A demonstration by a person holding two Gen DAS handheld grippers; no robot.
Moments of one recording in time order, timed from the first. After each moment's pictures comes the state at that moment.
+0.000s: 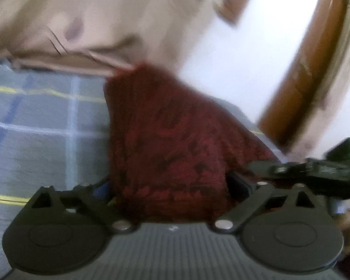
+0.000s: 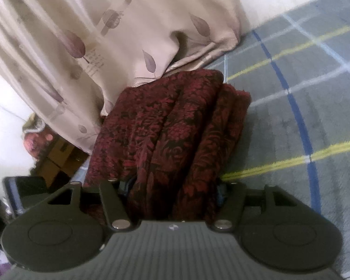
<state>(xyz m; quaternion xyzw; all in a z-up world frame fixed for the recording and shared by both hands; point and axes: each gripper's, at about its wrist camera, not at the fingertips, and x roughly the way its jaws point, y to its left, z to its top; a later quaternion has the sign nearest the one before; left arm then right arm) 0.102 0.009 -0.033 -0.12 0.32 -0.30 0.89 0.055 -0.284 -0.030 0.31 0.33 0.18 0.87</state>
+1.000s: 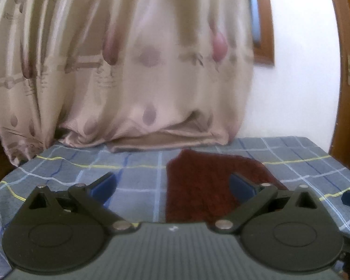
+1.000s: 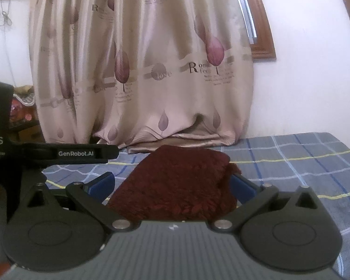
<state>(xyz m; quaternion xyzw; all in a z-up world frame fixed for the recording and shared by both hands) -0.017 -0.014 0.066 0.01 0.19 -0.07 0.98 -0.107 -0.179 0.057 0.08 0.15 0.09 0.98</state>
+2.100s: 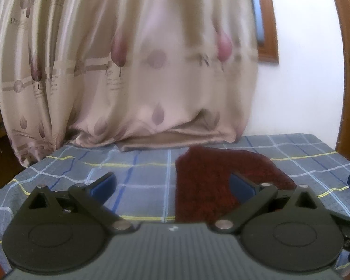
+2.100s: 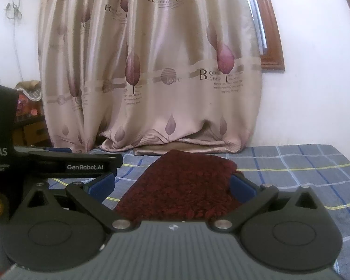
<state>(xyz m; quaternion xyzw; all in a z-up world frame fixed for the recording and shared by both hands) -0.032 -0.011 0.061 0.02 0.19 -0.05 0.98 -0.118 -0.167 0.068 0.05 0.14 0.10 0.98</state>
